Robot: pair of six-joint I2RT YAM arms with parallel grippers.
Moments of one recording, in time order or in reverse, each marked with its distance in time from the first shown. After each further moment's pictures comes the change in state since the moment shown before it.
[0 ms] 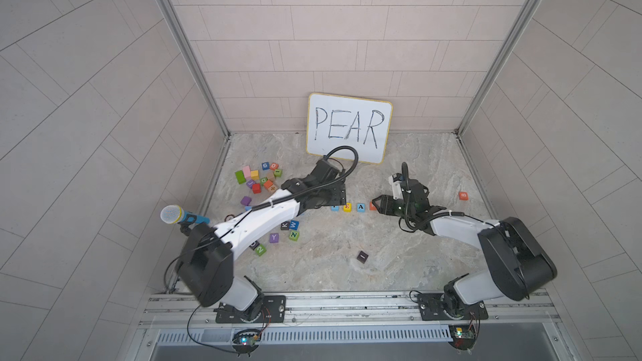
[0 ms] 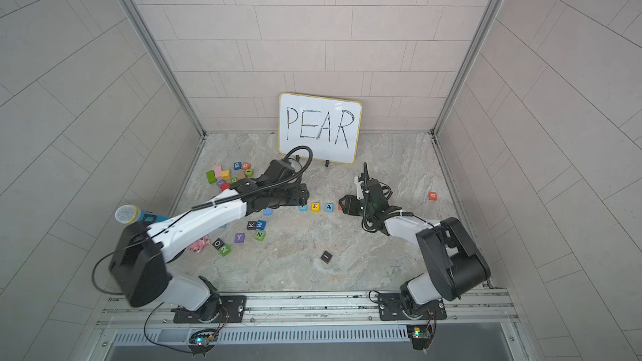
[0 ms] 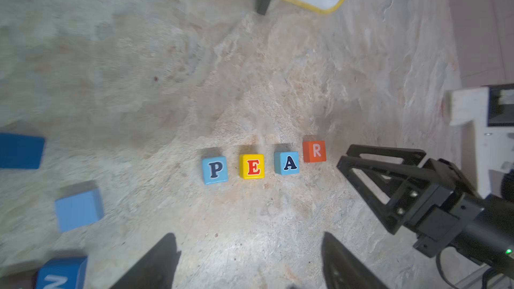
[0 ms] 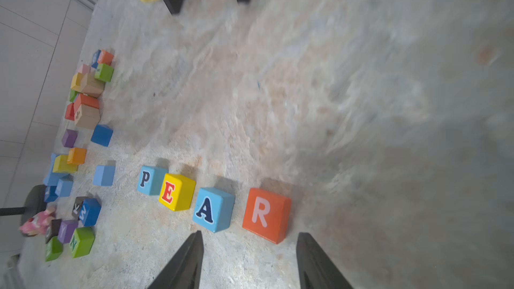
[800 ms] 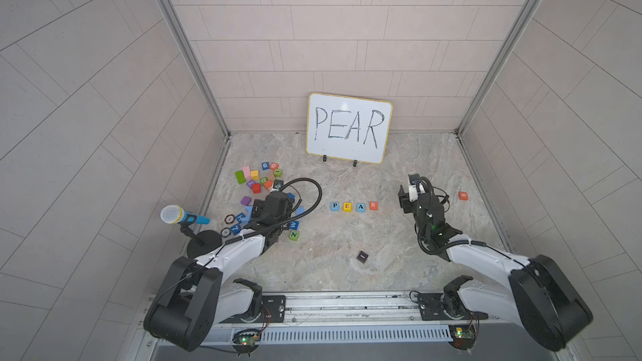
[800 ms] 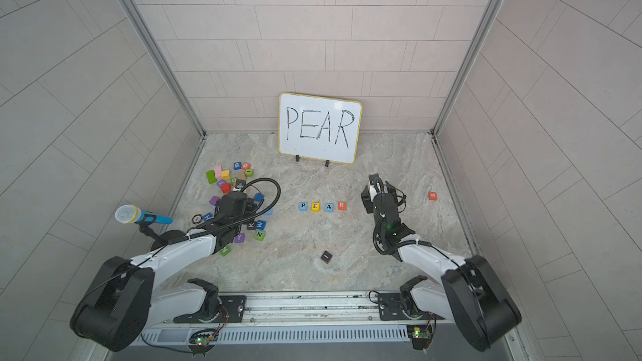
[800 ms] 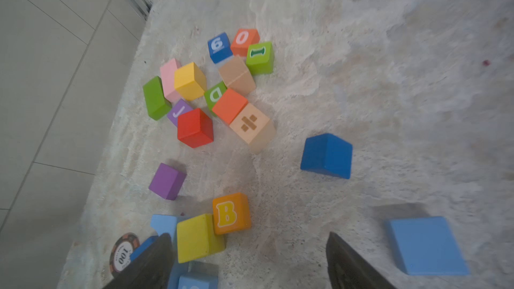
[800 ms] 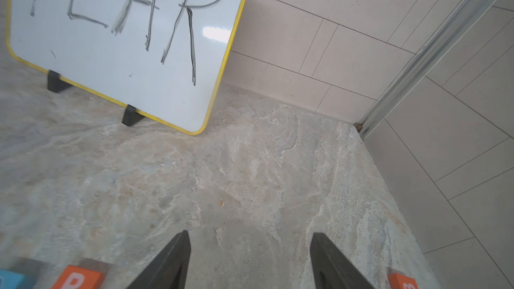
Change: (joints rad) left arm 0.392 -0.132 -0.663 0.668 -0.381 0.650; right arm 0.044 -0.127 -0.293 0.504 0.669 -0.664
